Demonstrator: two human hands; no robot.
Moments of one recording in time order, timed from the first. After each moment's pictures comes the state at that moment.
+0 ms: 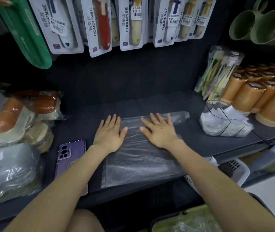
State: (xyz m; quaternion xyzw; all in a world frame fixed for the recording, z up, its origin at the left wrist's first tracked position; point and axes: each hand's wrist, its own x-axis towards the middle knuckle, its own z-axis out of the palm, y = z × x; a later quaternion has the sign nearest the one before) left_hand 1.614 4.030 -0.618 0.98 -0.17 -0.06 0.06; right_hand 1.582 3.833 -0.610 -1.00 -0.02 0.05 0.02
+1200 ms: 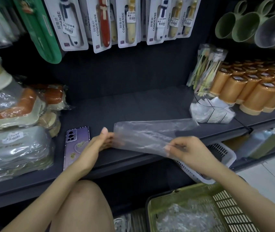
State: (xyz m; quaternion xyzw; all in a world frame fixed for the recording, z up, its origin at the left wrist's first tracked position) left_hand 1.502 4.079 -0.593 0.72 -0.09 -0.14 0.67; right_hand 1.407 3.807 -0.551 -0.93 -0.04 -0.03 0.36
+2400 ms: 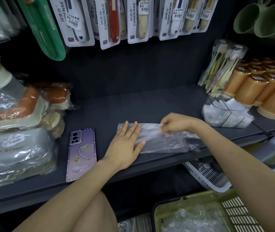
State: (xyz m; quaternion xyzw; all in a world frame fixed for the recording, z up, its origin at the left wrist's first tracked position) left_hand 1.523 4.029 -0.610 0.95 -0.28 -0.02 0.12; right_hand 1.551 3.806 -0.551 -0.93 -0.01 0.22 0.28
